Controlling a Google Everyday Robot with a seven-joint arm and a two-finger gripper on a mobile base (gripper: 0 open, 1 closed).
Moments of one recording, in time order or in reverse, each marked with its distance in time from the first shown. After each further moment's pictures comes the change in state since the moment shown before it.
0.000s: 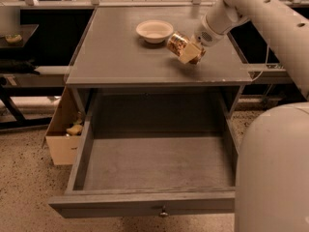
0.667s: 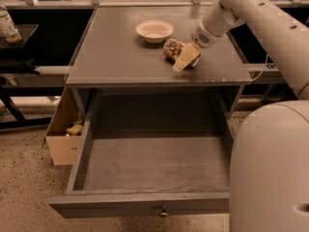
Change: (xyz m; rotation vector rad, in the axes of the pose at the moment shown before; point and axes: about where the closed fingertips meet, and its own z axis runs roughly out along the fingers) arm -0.001 0.000 0.014 -0.025 -0.003 -0.003
